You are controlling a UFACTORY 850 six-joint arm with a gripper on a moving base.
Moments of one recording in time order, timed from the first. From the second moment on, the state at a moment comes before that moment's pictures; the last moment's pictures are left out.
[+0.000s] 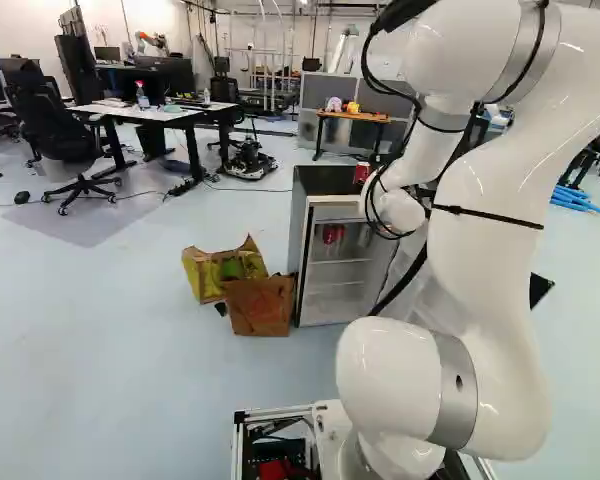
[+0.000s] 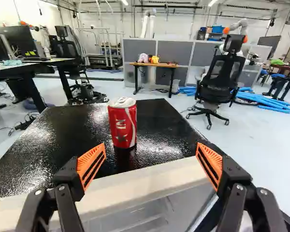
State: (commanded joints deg) arm -23.4 -23.2 -43.6 -6.9 59.1 0.0
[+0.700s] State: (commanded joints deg) arm -29.8 -17.6 -41.9 2.9 45.2 0.0
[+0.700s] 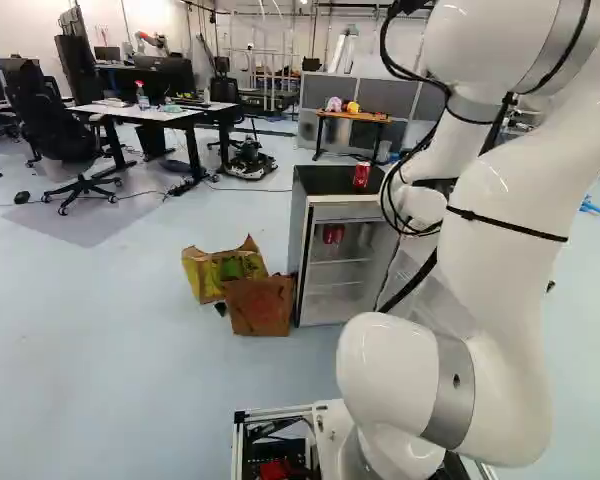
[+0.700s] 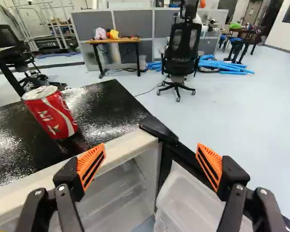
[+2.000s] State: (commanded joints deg) arm -40.6 -15.2 -48.4 11.9 34.0 0.0
